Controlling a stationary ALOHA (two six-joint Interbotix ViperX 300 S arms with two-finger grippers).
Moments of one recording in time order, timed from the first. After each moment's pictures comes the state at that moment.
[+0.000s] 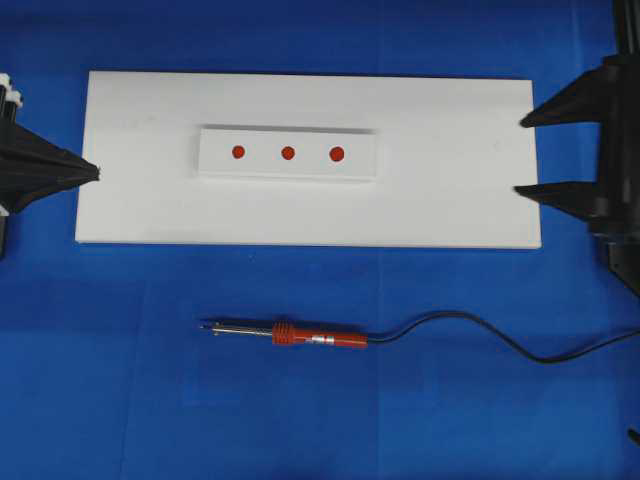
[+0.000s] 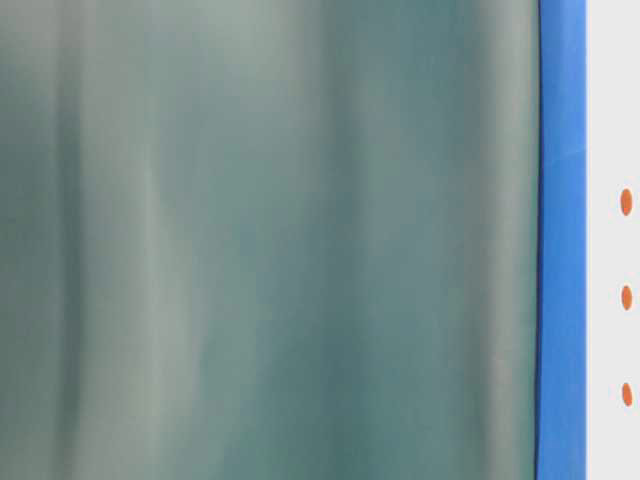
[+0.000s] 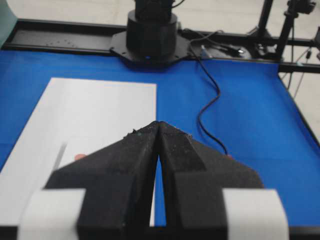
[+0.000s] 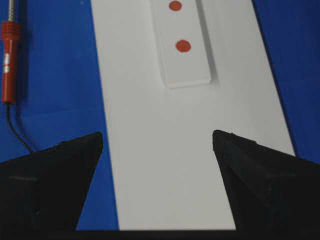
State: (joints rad) left arm -0.02 -1.04 1.24 0.00 -0.25 -0.06; right arm 0.03 -0.90 0.86 -0.26 0.68 0.47
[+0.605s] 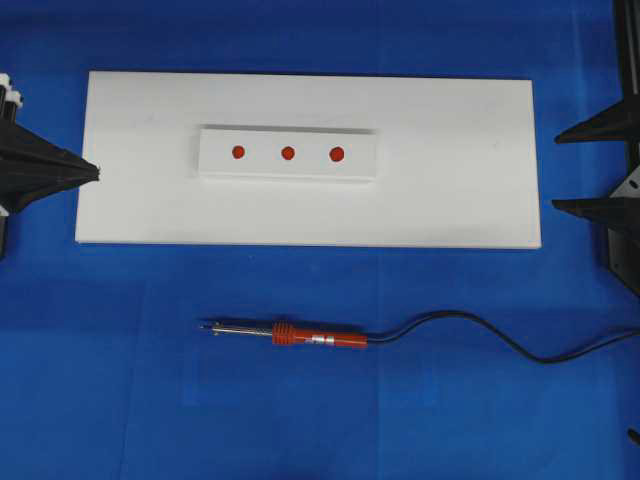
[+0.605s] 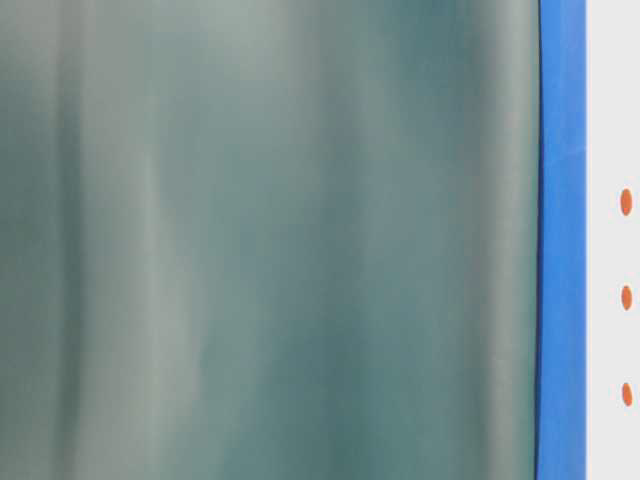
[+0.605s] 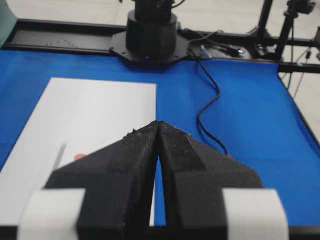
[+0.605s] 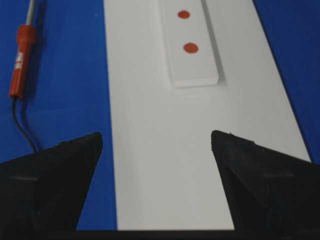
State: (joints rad) left arm -0.02 -1.04 1.24 0.00 -0.25 -0.06; right arm 0.03 -1.18 1.15 -0.27 0.49 0.47
